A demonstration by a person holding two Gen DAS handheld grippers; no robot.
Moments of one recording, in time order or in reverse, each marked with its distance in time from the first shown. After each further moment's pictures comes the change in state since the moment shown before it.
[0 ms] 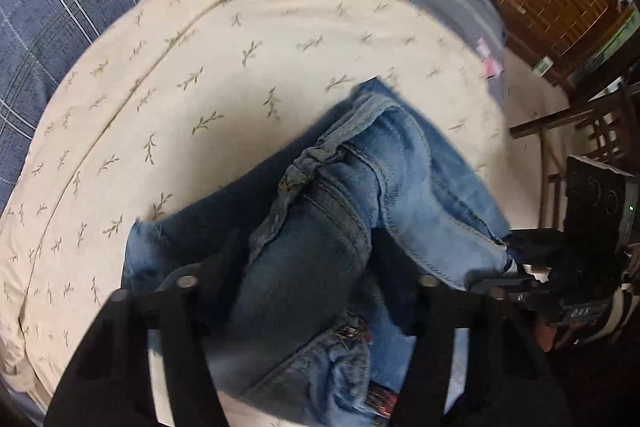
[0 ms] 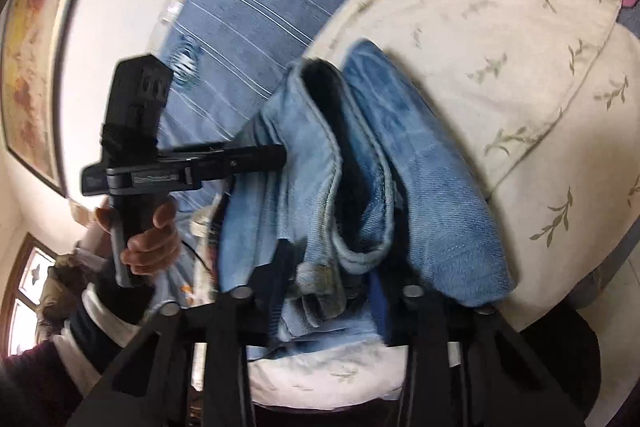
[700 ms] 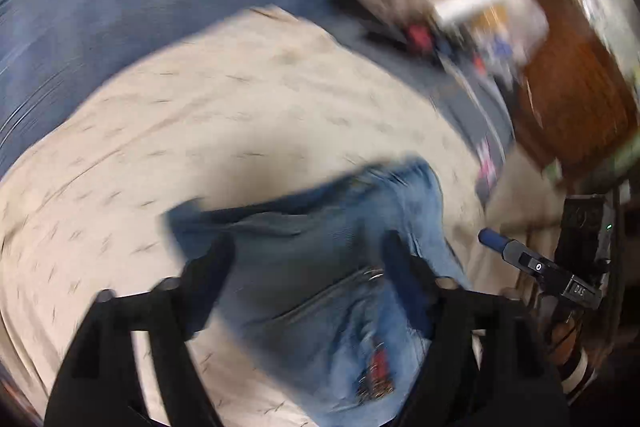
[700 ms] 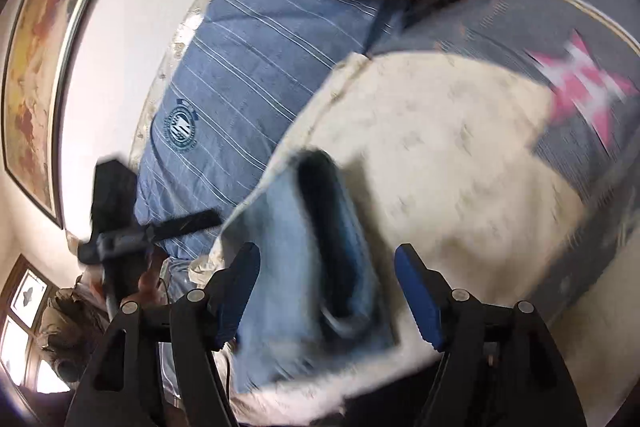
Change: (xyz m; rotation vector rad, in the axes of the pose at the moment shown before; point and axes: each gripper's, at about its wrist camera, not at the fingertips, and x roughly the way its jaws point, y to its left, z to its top) left arm -0.058 0.031 -0.016 -0.372 -0.254 0.048; right arm -0.048 -0.023 0.069 -0.030 -0.095 -0.073
